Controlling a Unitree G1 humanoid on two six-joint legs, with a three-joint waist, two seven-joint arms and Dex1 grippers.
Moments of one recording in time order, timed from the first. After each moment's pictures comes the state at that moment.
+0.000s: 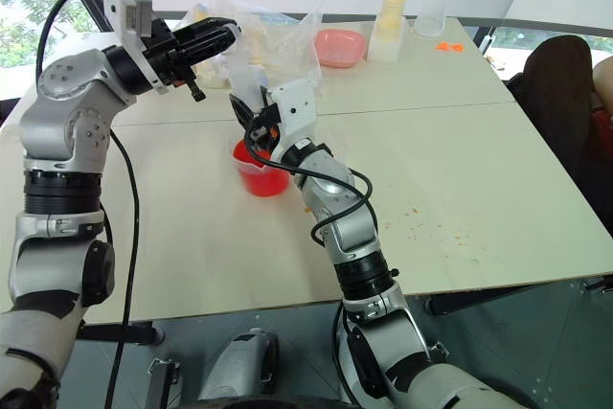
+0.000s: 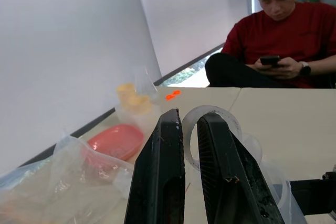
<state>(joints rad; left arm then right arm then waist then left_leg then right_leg) -0.98 0.56 0.09 0.24 -0.43 0.34 -0.91 -0.64 0.13 0.18 0.03 0.16 0.24 0.30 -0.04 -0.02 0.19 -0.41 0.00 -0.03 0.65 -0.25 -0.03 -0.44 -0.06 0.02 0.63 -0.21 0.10</state>
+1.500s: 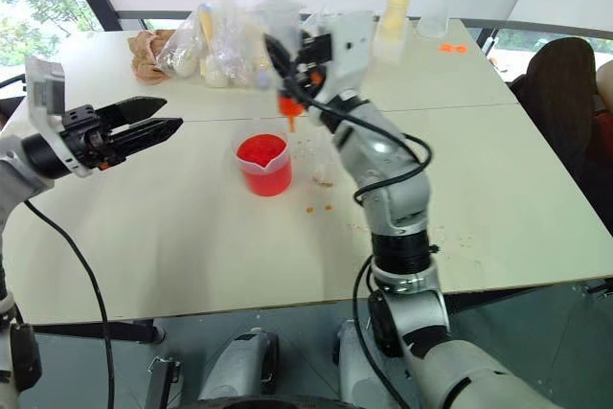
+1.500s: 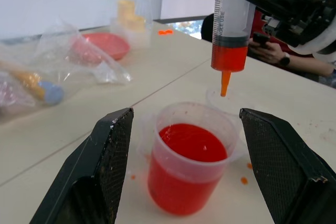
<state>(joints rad) -0.50 0.80 0.37 -0.20 -0.82 0.82 -0.87 -0.78 -0.06 -0.05 -0.23 0.34 0.56 0.26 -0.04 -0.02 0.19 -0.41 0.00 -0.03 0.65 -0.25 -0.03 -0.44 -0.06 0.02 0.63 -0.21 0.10</state>
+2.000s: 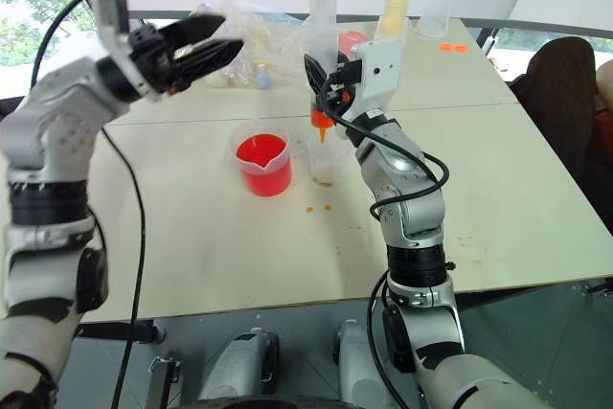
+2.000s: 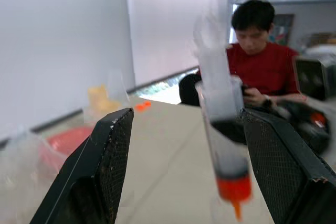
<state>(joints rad) -1.01 0.53 0.12 0.21 -0.59 0.48 -0.91 -0.67 -0.08 -0.03 -0.18 0.29 0.44 0.22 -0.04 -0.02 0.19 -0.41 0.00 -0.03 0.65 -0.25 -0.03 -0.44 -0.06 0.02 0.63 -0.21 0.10</state>
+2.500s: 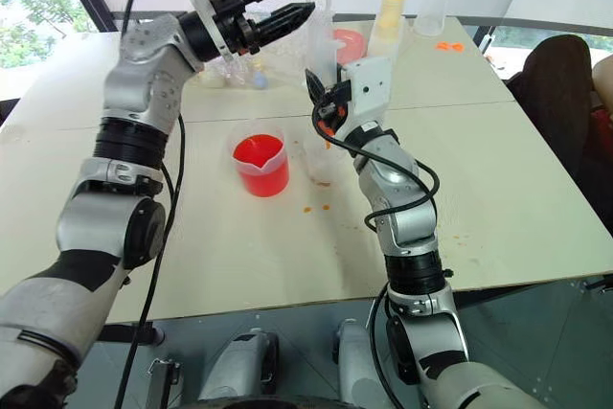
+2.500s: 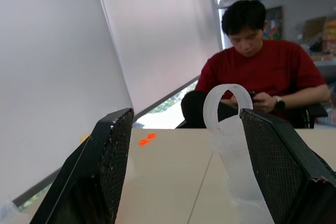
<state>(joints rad) -1.29 0.31 0.02 0.72 -0.33 0.04 -0.96 -0.61 -0.09 0.03 -0.15 0.19 0.35 0.21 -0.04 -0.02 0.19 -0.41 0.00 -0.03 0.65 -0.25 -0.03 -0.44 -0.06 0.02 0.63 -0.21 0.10</state>
